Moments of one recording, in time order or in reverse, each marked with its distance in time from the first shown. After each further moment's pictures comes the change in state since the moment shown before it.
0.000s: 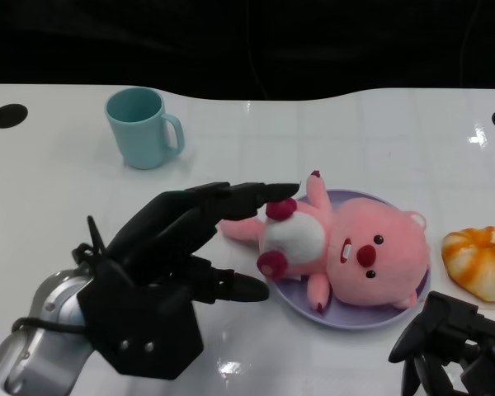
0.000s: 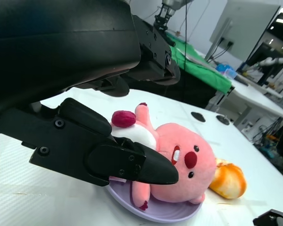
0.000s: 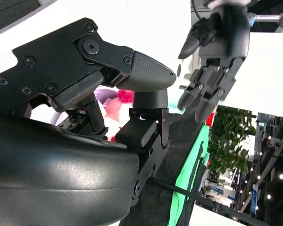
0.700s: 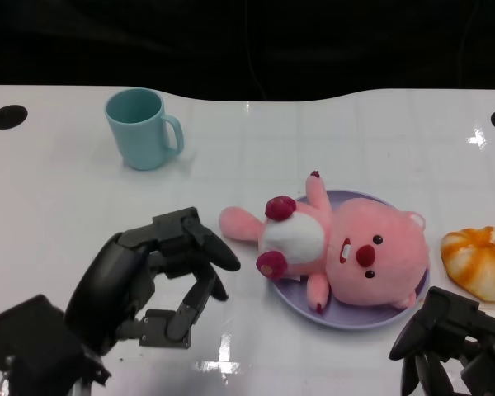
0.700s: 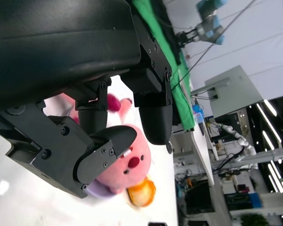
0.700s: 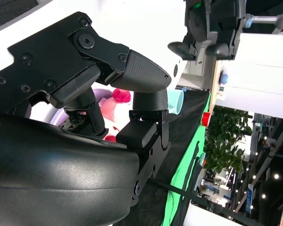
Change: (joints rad) left arm 0.326 -0.109 0.130 -0.240 -0.534 0.226 -0.064; right arm 0.009 0.000 0.002 -0.042 -0.008 0.020 -0.004
